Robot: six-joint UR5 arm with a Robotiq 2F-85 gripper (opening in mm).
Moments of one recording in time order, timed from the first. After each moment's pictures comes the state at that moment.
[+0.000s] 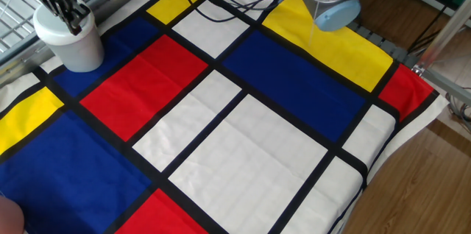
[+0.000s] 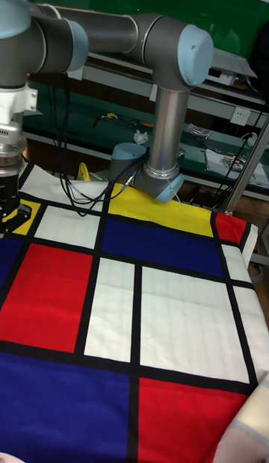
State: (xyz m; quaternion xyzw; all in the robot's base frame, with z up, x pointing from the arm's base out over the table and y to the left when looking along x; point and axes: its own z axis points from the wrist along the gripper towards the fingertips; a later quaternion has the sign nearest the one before) arm 0.584 -0.253 0.162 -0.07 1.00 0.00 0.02
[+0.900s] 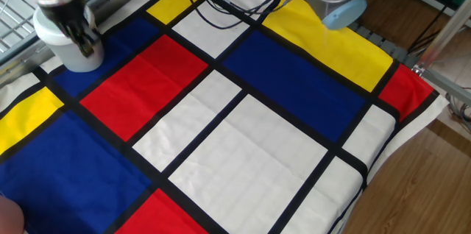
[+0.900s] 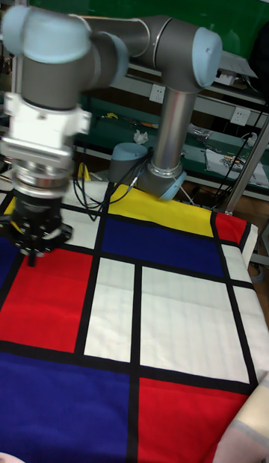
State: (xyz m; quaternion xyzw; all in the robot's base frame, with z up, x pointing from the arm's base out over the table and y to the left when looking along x) arm 0.614 -0.156 0.160 0.00 1.00 -0.01 0.01
